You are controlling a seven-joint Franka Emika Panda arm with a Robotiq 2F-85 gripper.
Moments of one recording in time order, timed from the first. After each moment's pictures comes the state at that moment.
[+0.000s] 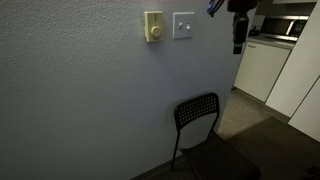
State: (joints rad) arm 0.20 0.02 0.21 -1.72 -0.24 1.67 -0.27
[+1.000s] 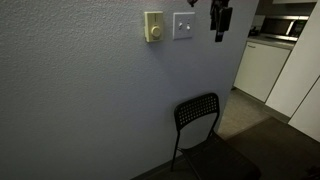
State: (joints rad) arm 0.22 0.14 0.21 -1.54 -0.32 1.76 -0.53
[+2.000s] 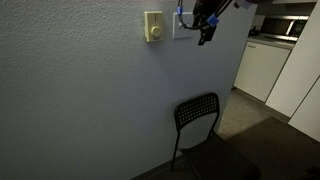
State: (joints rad) arm 0.21 0.14 0.19 -1.71 -0.58 2.23 -0.60
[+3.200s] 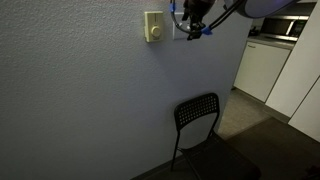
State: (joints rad) arm 0.22 0.17 0.19 -1.71 -0.78 2.44 -0.50
